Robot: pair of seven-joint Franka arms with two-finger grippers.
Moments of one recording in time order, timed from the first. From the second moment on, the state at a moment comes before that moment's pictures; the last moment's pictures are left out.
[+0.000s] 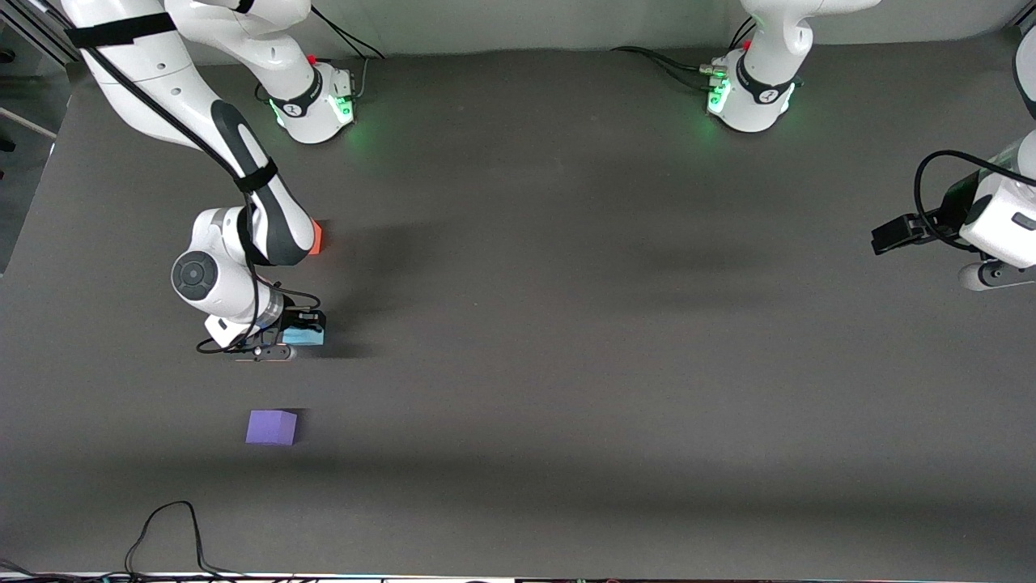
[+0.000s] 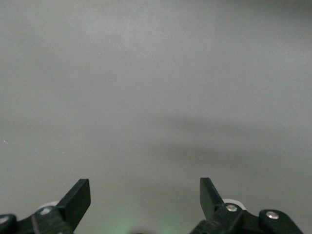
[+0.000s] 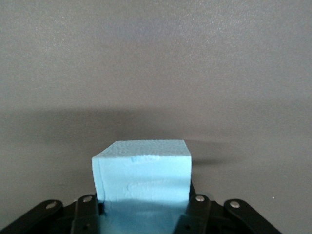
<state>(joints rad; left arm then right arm) 0.03 0.02 -0.04 -1.70 0.03 1.60 -0.17 0.20 0.43 -0.11 -2.18 0.09 2.54 0.06</state>
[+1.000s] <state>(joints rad) 0.08 0.03 -0.03 -1.70 0.03 1.61 -0.17 0.20 0.43 -0.18 -2.17 0.09 2.54 -0.03</state>
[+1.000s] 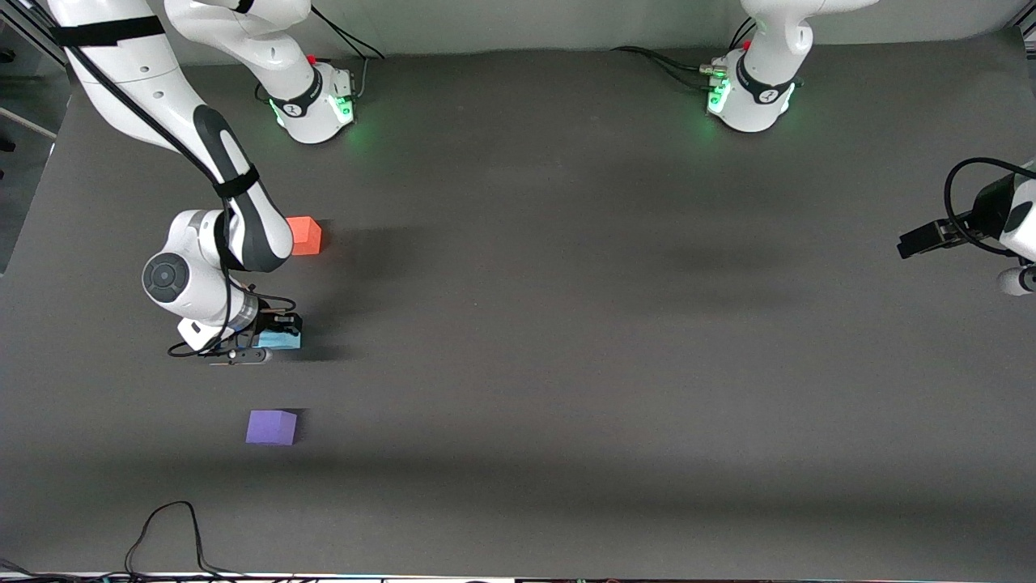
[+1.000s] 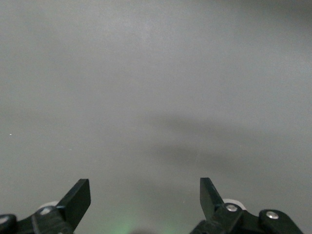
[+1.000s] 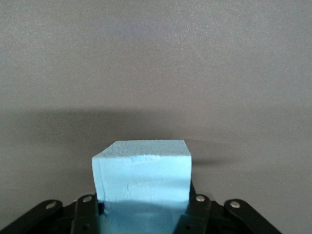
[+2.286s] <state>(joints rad) 0.08 0.04 -0.03 -1.69 0.03 1.61 -0.16 0.16 -0.10 -0.17 -1.71 0.09 1.66 0.05</state>
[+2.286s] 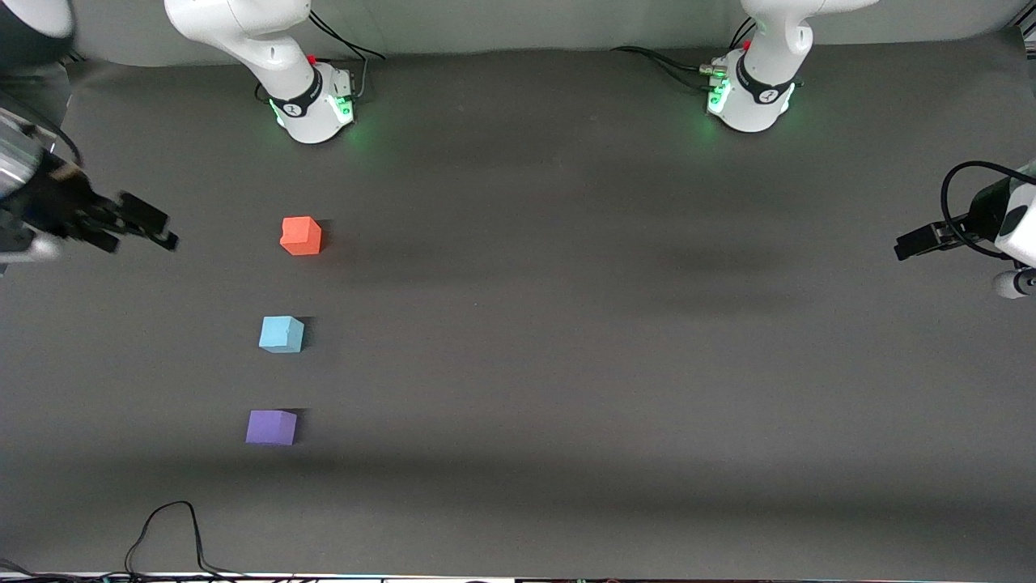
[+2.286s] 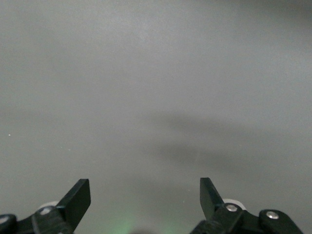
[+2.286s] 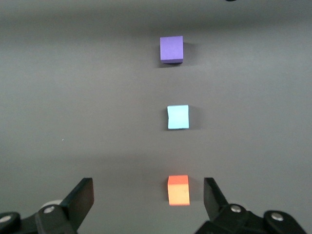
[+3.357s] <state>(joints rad) 0.05 -0.03 -0.10 -1.69 0.03 1.58 -0.21 0.13 0.02 -0.16 -1.58 0.08 1.53 0.06</state>
